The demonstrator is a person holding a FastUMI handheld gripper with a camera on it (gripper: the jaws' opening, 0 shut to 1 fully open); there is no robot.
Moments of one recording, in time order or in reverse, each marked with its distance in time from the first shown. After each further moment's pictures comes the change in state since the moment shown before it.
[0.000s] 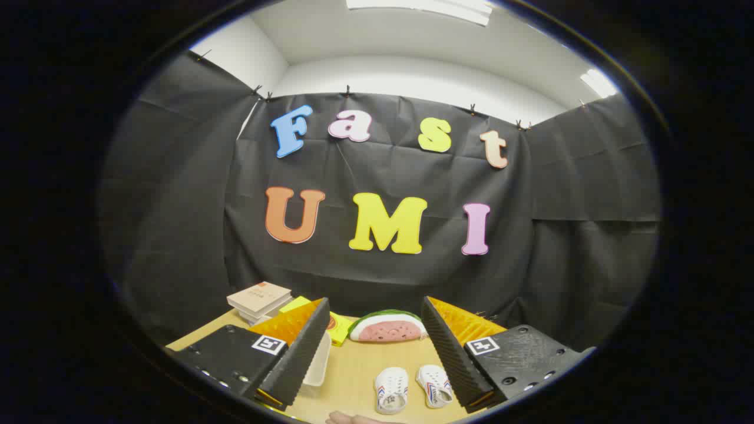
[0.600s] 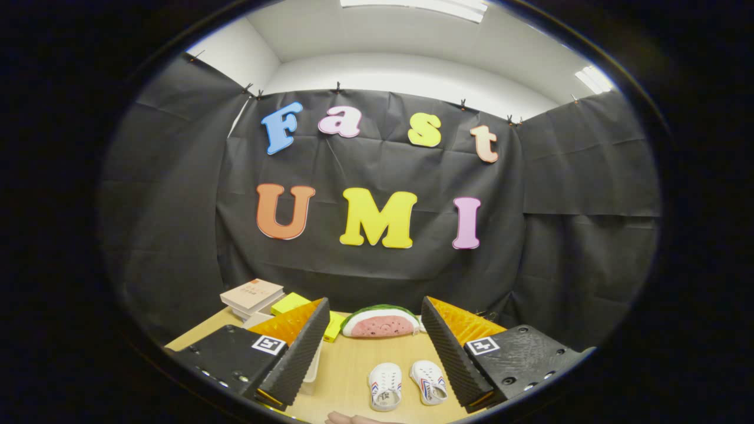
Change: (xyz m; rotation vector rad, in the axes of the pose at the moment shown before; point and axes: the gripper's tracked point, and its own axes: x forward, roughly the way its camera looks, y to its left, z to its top) arm 0.002 -0.020 -0.013 0.012 0.026 -0.028
